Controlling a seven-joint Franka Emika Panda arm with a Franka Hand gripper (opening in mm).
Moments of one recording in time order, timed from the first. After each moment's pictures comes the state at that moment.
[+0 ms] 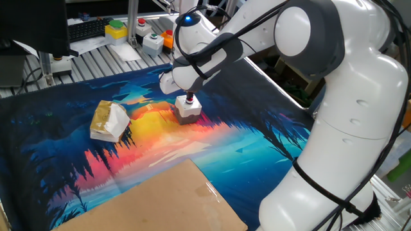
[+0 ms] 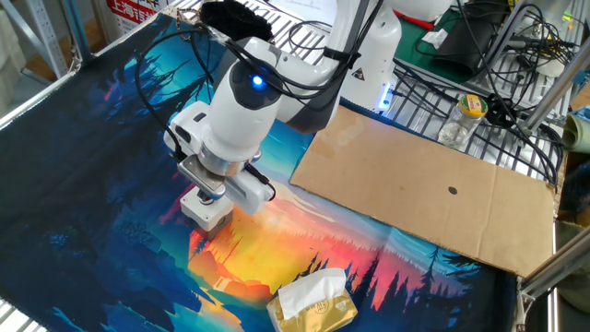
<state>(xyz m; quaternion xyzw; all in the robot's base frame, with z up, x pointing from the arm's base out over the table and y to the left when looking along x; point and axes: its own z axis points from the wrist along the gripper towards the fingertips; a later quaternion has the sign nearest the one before) 0.556 -0.081 0.151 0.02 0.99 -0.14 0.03</state>
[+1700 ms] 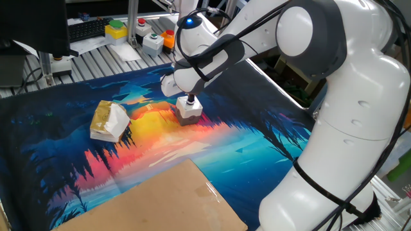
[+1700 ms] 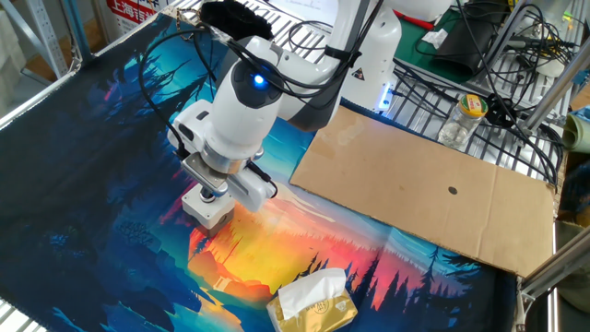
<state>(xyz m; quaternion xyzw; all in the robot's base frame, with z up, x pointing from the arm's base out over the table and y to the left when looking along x) 0.546 -0.082 0.147 0.02 0.99 -0.14 0.03</state>
